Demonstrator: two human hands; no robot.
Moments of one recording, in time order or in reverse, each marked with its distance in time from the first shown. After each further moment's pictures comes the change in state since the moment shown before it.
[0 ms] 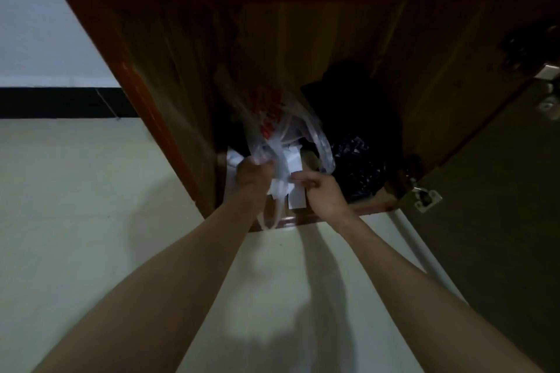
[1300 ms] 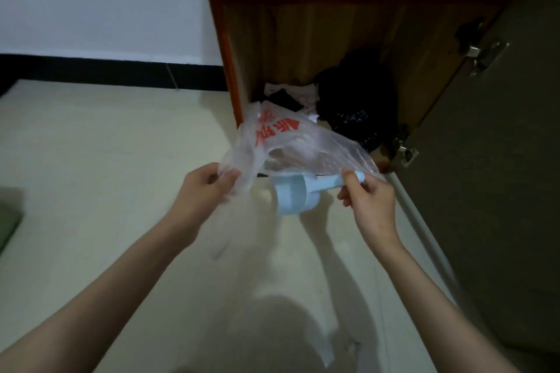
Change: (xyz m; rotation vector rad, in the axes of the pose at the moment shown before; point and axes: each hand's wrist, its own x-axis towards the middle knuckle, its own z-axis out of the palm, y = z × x) left_hand -0.227 -0.068 -0.127 -0.267 0.076 0.239; right_hand -0.215 -0.038 -0.055 0.125 0.236 -0.109
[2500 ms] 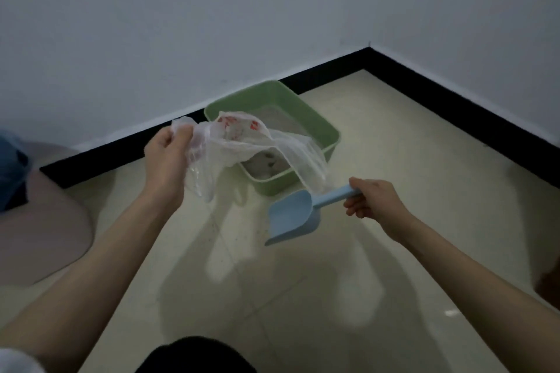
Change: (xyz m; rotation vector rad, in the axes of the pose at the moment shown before) left_hand -0.263 -0.096 -0.436 -0.293 1.312 -0.025; right_hand -0.227 -0.105 0.387 -0.257 -1.188 0.028
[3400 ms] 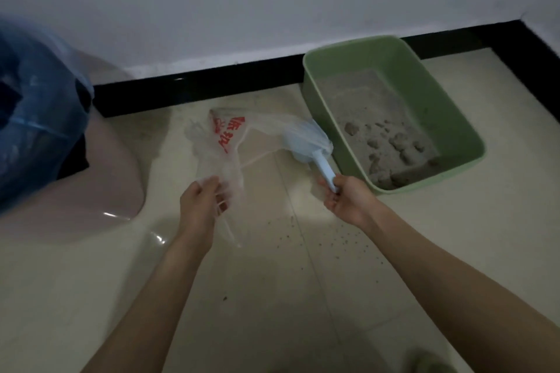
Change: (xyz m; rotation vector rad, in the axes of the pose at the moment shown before) left_hand 0.100 -0.193 -0.152 -0.235 0.218 -0.618; right_hand 0.129 0.016 0.300 0.251 -0.155 0.535
